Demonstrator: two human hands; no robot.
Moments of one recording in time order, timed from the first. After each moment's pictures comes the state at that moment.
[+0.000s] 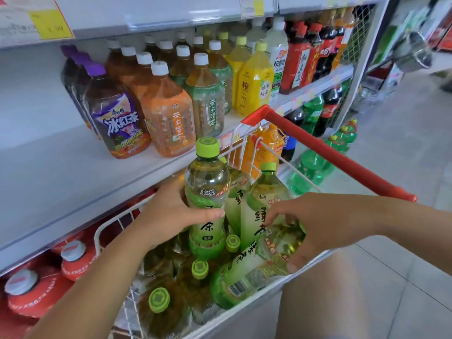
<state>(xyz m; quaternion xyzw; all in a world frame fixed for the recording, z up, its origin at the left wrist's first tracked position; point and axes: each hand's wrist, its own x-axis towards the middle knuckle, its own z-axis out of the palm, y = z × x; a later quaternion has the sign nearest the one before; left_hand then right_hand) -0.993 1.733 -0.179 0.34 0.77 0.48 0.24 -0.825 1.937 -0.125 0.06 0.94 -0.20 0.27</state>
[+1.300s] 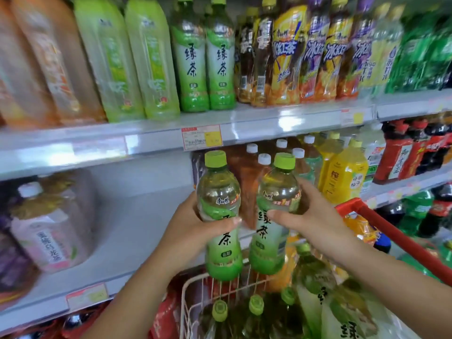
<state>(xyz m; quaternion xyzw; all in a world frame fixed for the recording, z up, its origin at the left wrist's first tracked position) -1.036 1.663 -0.098 0.25 0.71 0.66 0.04 -0.965 1.874 -0.083 0.01 0.81 -0.56 -0.18</state>
